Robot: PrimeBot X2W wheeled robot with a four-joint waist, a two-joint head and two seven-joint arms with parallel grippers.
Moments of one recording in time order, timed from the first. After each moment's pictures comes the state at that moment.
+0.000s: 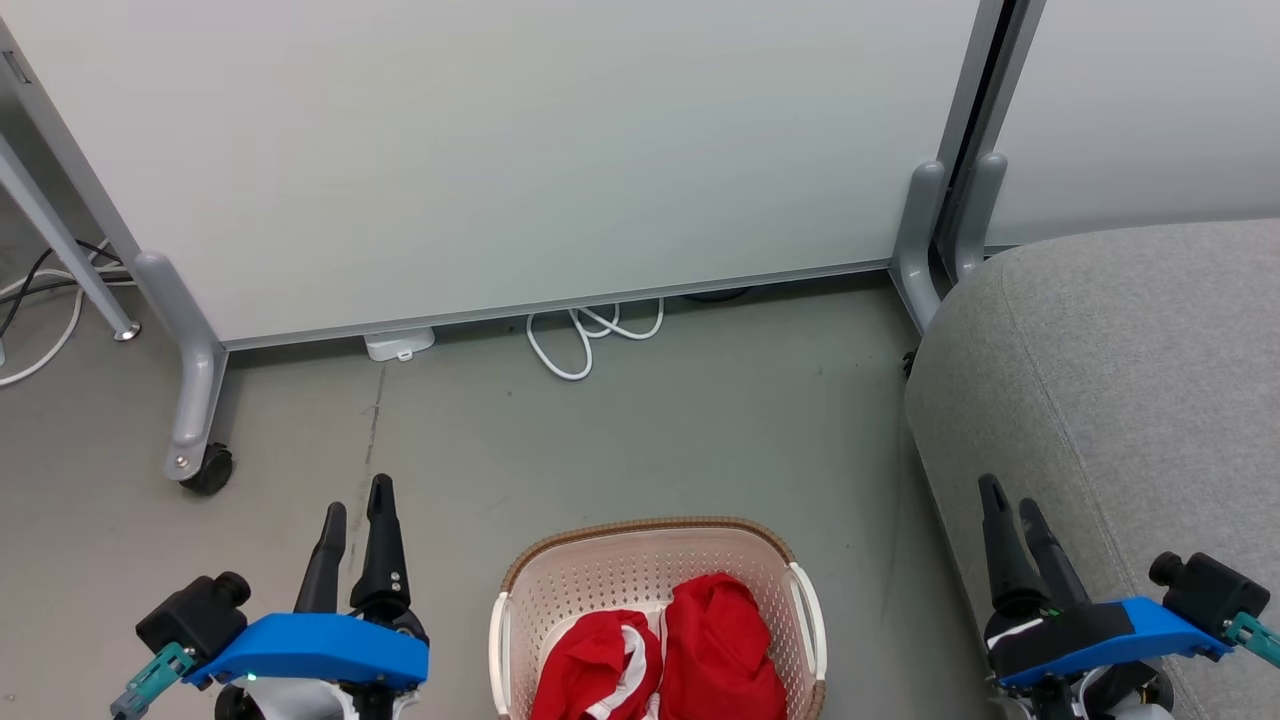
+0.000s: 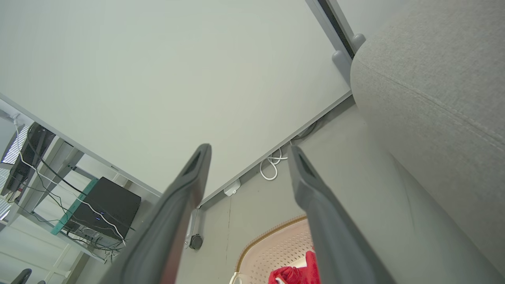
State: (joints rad) left arm -0.07 0.04 -0.07 0.28 -0.80 -0.10 -0.12; right arm -0.10 -0.04 -0.01 0.33 0.77 0.13 -0.12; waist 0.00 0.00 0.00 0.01
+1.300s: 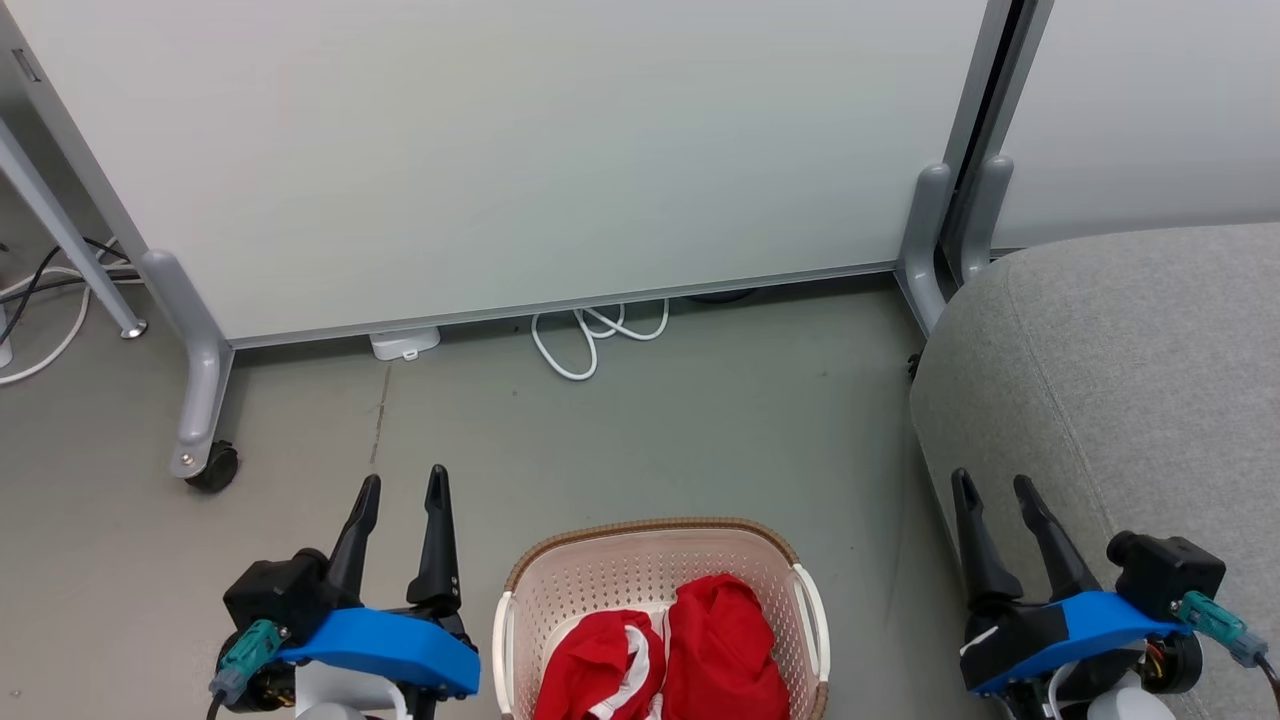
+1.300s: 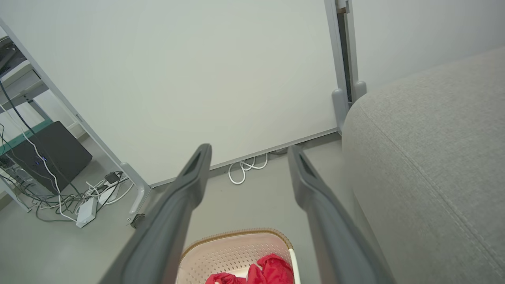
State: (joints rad) left arm -0.10 0.05 -0.14 0.33 -0.42 -0.09 -0.21; right arm -0.12 -0.04 0.00 0.34 0.39 0.13 -0.18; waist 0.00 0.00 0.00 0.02
